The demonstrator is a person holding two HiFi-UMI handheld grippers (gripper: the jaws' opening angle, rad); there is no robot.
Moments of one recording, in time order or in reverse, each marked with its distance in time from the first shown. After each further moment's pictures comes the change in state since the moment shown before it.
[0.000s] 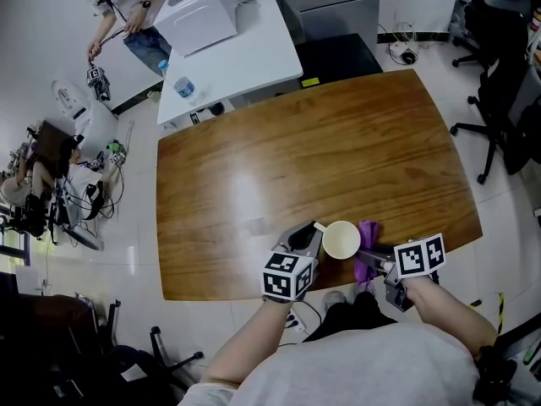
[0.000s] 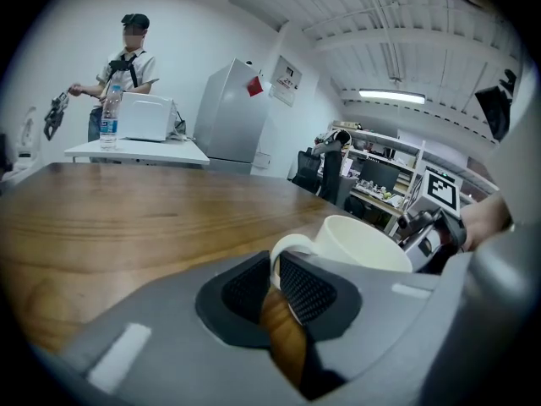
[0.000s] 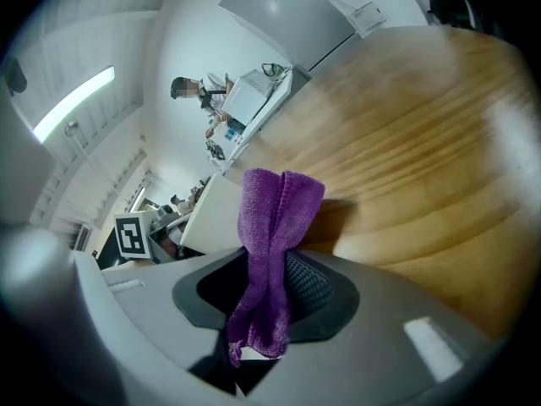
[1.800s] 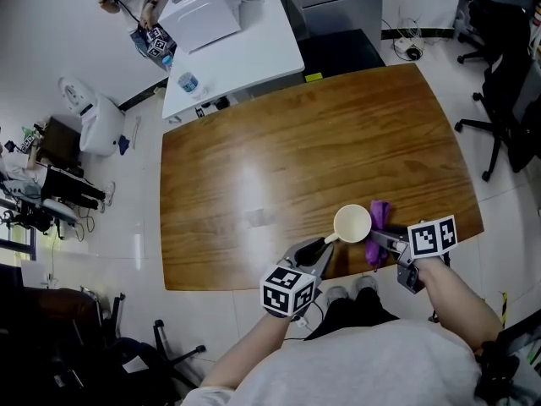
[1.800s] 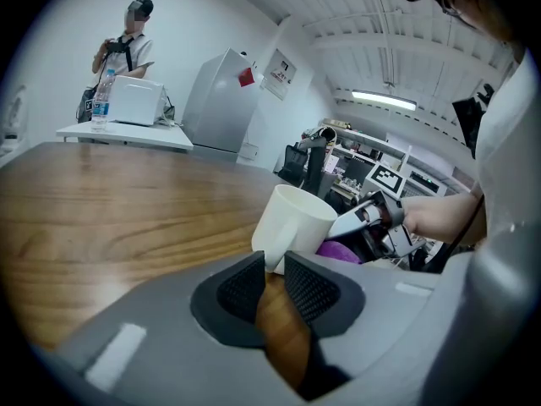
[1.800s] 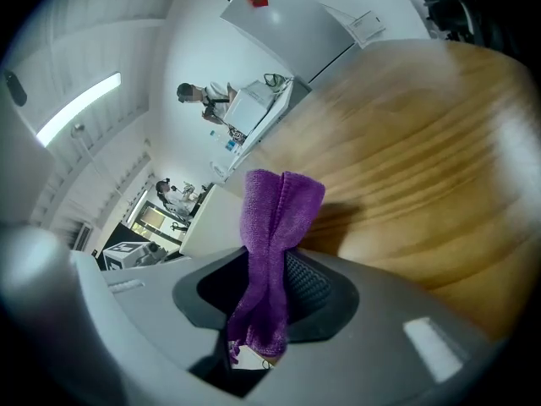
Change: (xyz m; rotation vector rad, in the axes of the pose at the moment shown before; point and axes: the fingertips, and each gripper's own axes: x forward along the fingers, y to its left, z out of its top) left arm -0.026 -0.056 -0.031 -0.027 0.052 -0.108; right arm -0.025 -0.023 0.027 -0.023 -0.044 0.013
